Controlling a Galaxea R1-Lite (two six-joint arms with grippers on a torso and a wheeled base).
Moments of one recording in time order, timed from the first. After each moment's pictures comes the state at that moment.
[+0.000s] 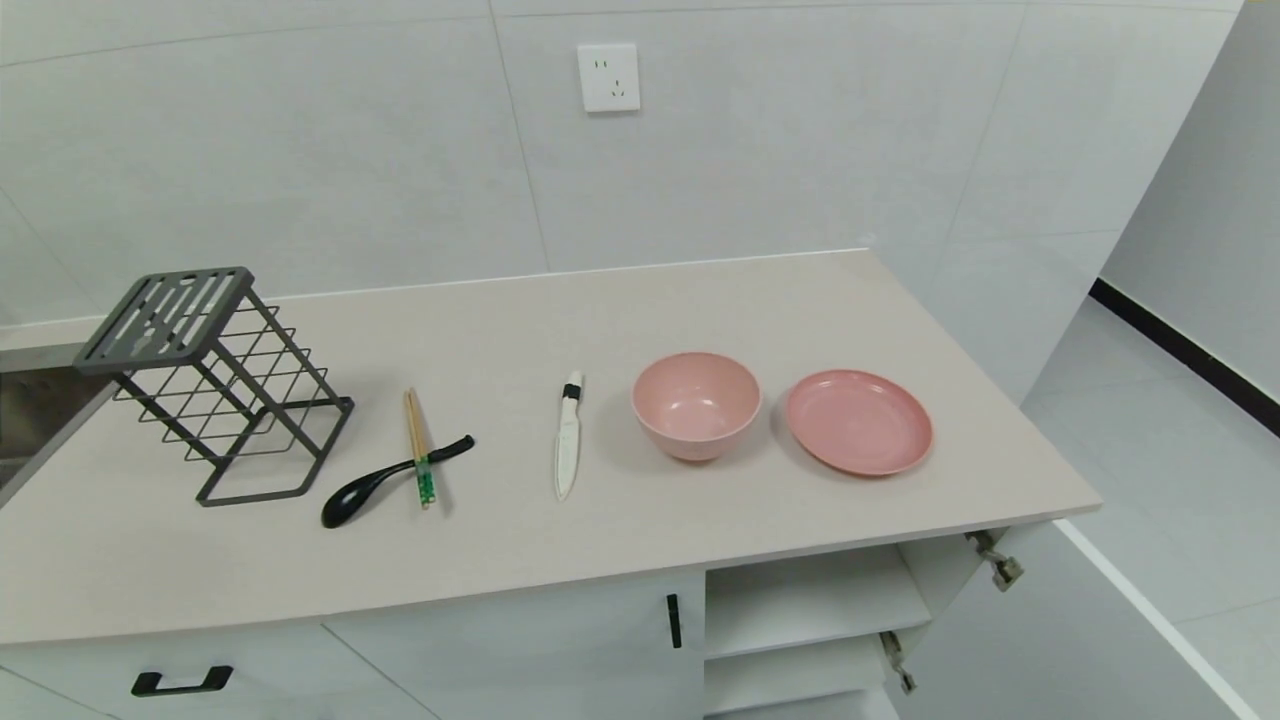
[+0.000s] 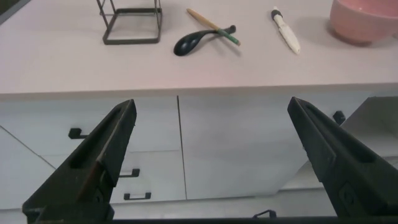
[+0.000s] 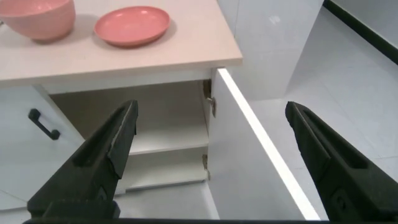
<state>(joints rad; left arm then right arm) 0.00 0.00 0.00 0.00 0.06 -0.05 -0.01 0.00 0.00 0.00 0.00 0.00</state>
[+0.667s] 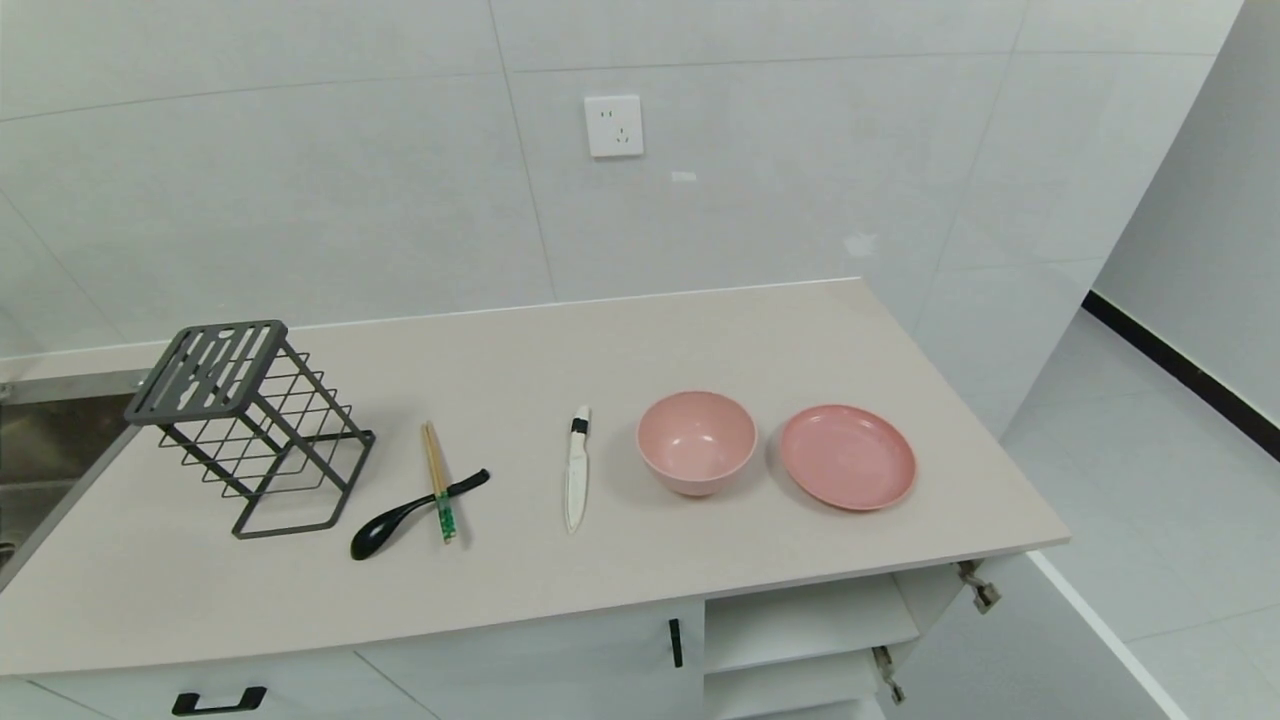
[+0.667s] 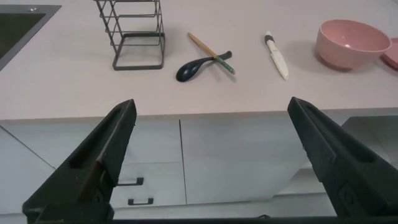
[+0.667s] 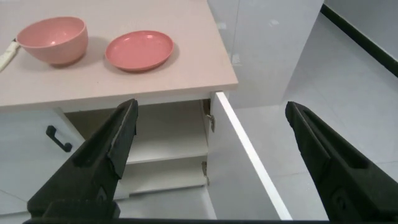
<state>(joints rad) 0.00 0.00 0.00 0.00 0.06 -0.05 -0.01 0.00 0.00 0.00 0.00 -0.01</state>
